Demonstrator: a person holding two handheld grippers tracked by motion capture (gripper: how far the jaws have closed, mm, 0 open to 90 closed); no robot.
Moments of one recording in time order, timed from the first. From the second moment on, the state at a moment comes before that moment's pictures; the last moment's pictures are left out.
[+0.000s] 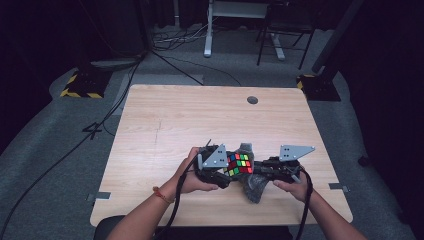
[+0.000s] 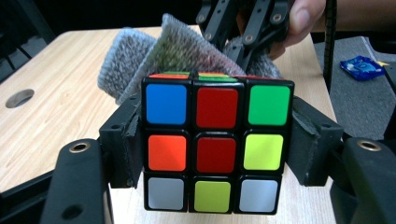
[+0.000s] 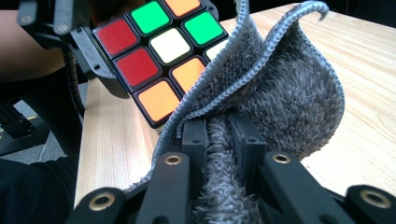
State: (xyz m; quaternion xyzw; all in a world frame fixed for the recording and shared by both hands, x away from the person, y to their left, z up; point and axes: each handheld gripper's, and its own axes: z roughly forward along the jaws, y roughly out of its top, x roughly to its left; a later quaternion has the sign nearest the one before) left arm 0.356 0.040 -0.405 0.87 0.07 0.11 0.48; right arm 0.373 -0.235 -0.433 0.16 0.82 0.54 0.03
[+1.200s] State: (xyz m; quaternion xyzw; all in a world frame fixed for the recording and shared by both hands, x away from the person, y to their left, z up) left arm 0.355 0.035 -0.410 0.88 0.05 0.10 0.47; right arm 0.367 -0.229 -0.429 0.15 0.84 0.53 0.06
